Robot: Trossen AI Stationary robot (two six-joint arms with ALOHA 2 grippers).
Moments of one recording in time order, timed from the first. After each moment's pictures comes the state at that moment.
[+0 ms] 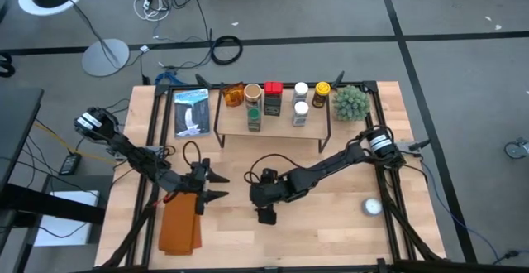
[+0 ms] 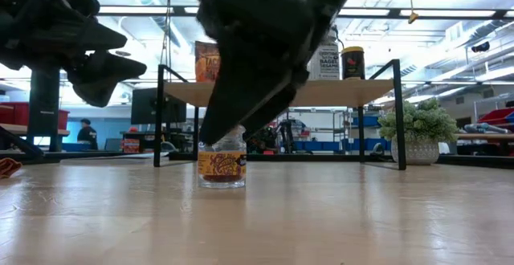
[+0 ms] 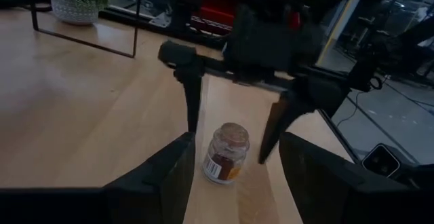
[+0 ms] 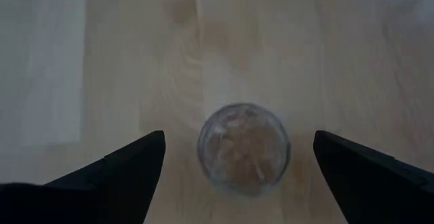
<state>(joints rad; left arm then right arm) -0.61 1.35 0.14 1.06 -0.55 -0.40 0.33 2.11 1.52 -0.43 0.18 0.37</state>
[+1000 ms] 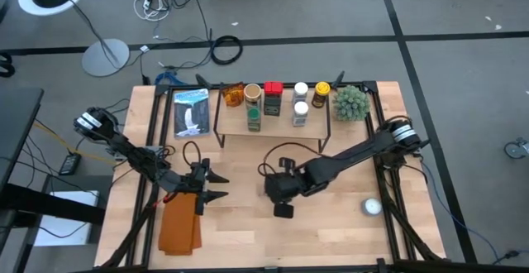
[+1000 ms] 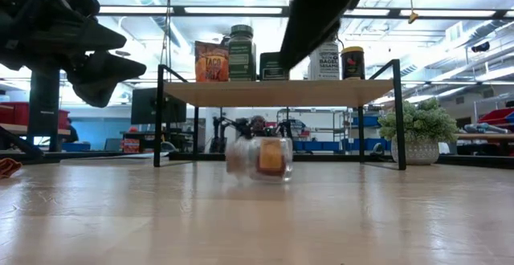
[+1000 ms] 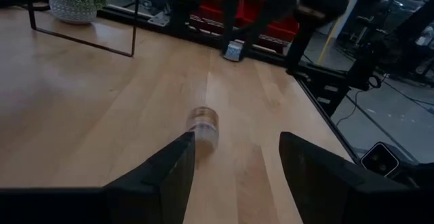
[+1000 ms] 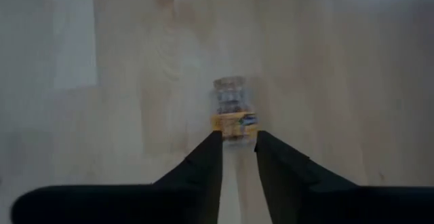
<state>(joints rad) -0.61 1.35 0.14 1.06 -0.55 -0.40 0.36 1.85 1.52 -0.76 0.26 0.42</state>
